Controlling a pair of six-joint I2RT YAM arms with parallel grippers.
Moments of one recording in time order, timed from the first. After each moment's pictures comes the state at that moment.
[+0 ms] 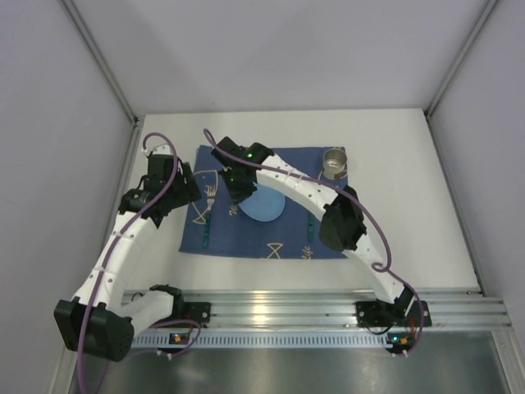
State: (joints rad) left arm -0.20 1.08 1.03 -0.74 -0.23 -0.46; right arm 0.94 2.40 2.41 -1.12 0.03 0.44
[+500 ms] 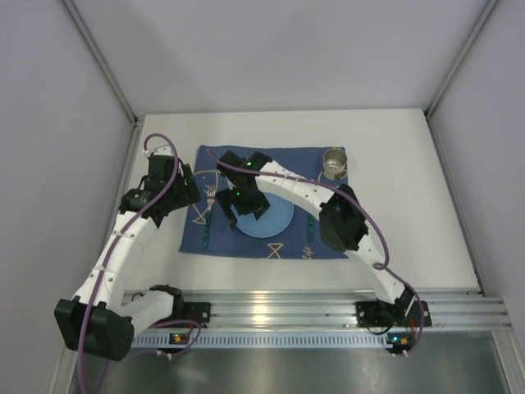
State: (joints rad) left arm -0.20 1.08 1.03 -0.76 -0.23 -0.45; right arm 0.94 2.38 2.23 -1.15 -0.13 0.40
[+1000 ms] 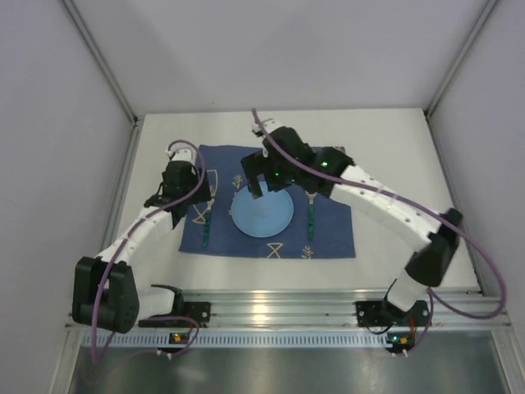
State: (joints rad) left arm -0.20 1.24 0.82 -0.28 -0.22 -0.26; right arm 0.94 1.74 1.80 -0.86 0.16 0.35
